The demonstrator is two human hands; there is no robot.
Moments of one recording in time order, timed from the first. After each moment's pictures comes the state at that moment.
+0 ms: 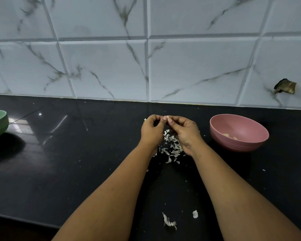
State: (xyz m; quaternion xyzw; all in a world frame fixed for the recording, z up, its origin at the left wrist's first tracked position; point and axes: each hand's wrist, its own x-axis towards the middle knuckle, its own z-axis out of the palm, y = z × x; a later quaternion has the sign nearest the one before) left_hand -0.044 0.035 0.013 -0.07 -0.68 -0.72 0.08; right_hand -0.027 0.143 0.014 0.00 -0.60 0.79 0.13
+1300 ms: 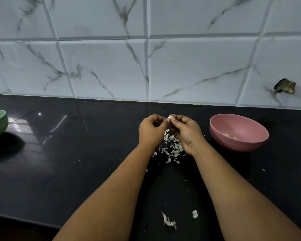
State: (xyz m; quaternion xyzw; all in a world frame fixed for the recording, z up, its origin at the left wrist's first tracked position) left_hand -0.042 0.030 0.015 -0.08 -0.77 -0.61 0.14; right_hand -0.026 0.147 0.016 -0.03 -0.56 0.82 0.10
